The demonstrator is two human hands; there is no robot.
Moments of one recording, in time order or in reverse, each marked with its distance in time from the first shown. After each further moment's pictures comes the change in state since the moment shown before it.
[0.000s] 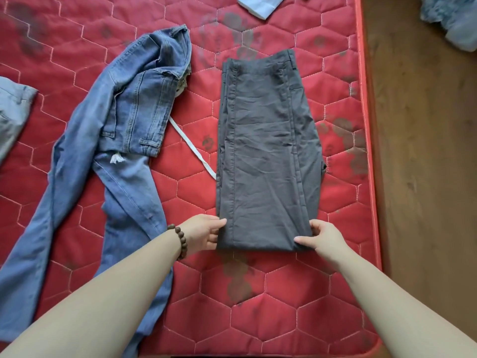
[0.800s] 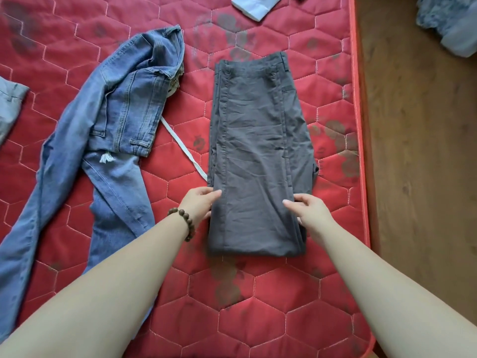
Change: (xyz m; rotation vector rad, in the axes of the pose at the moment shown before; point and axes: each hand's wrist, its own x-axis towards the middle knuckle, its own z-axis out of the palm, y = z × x) left_hand 0.027 0.039 0.016 0.004 0.384 0.341; right_hand 0.037 -0.044 -0.007 0.238 0.090 0.010
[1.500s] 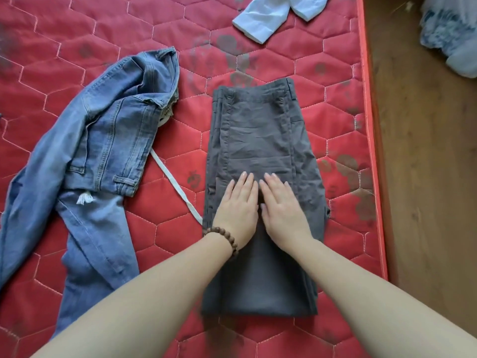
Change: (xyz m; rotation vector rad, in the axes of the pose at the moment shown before) left_hand 0.042 0.059 0.081 1.414 0.150 0.892; right_hand 0.070 -0.064 0.054 -0.909 0.138 -0.861
